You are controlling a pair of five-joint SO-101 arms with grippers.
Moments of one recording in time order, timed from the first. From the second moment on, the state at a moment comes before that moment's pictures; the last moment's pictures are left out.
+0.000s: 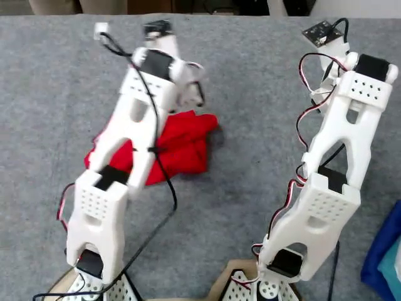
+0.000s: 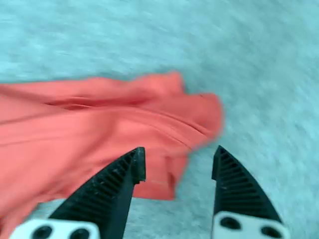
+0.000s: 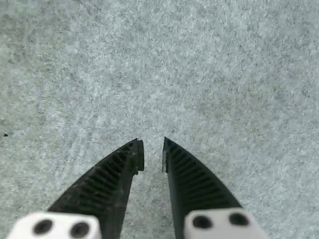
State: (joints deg) left arm 15.7 32.4 -51.7 98.8 25.7; right arm 19.5 31.3 -40.9 89.0 38.0
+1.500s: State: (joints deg) left arm -14.1 33.1 -24.0 100.2 5.1; right arm 18.9 31.3 -39.5 89.0 38.0
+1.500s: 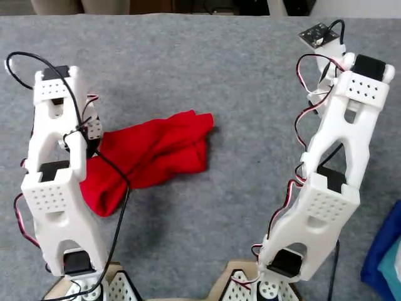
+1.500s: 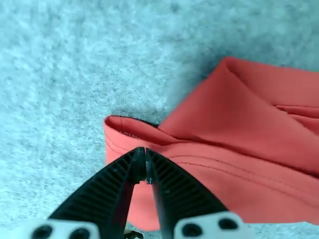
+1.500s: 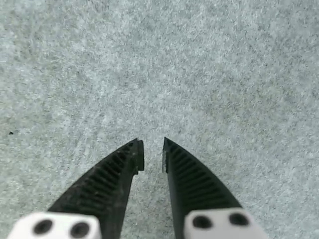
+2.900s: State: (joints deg) left arm -17.4 28.9 -17.5 99.9 -6.8; right arm 18.9 31.3 -39.3 89.0 38.0
